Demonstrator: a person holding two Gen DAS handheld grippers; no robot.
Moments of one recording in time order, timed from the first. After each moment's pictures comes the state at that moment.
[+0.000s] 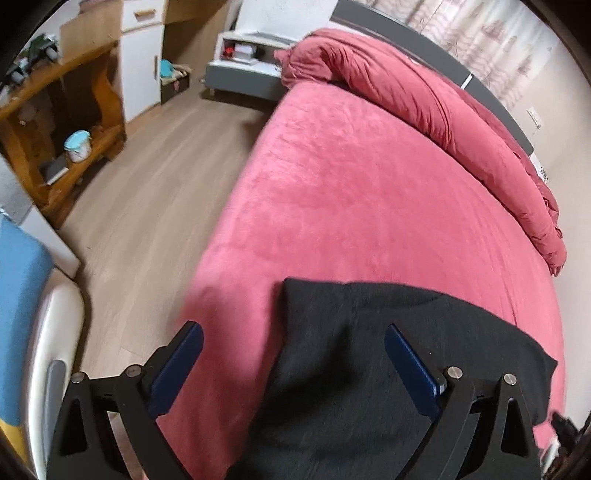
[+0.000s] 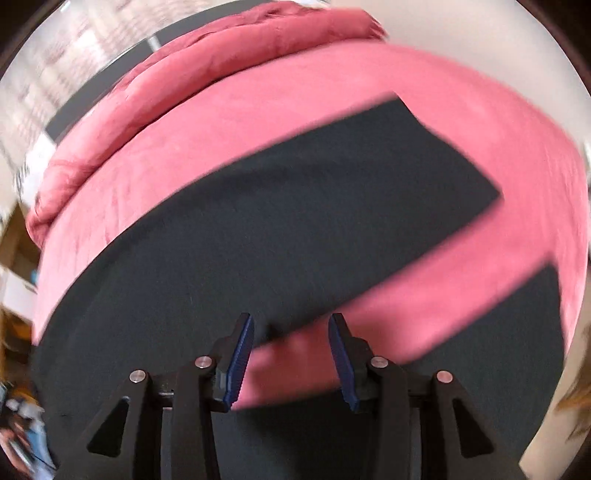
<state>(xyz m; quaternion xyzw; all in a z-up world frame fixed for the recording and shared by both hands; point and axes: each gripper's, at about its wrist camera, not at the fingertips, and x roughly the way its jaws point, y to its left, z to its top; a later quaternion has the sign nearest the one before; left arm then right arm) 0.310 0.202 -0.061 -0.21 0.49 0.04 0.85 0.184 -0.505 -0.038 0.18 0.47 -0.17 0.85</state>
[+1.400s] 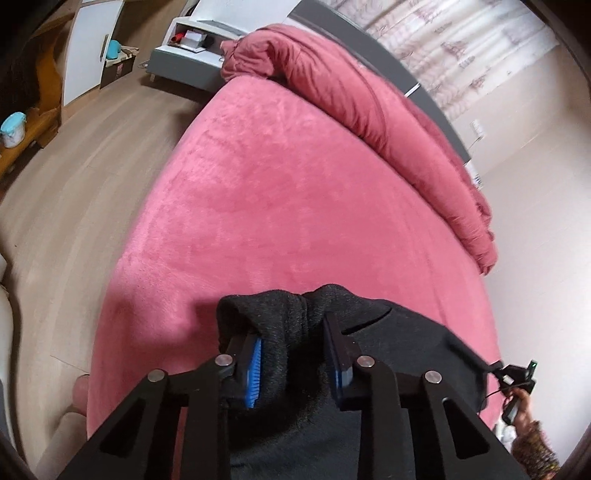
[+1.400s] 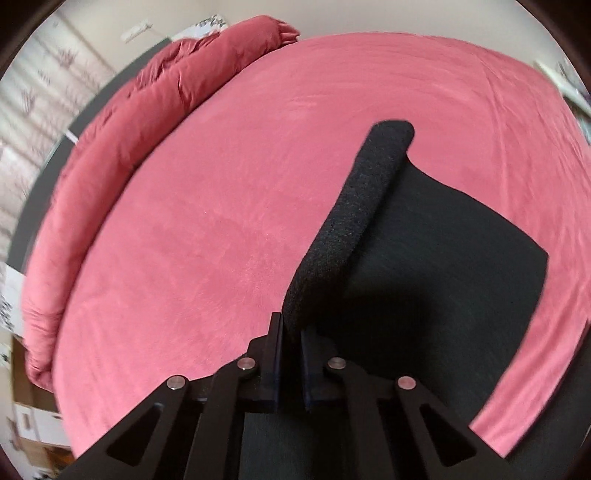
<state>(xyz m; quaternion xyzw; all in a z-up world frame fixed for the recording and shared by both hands) 0.313 0.202 -0.052 -0.29 0.45 -0.10 0.84 0.286 -0.638 -0.059 0.39 0.38 -0.26 0.80</state>
